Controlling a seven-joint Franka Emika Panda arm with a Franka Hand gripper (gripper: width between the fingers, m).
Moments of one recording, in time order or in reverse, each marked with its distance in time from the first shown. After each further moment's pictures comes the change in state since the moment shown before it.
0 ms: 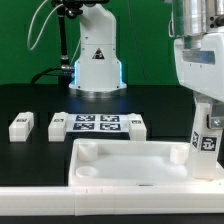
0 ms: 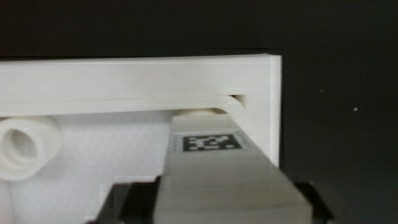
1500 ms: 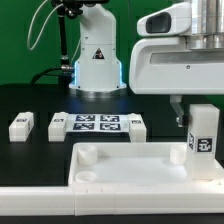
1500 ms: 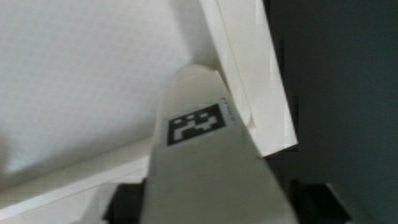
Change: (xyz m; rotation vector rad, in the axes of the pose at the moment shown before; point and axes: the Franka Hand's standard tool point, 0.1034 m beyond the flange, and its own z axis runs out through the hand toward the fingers) arm 0.008 -0.003 0.001 -0.058 0.022 -1.144
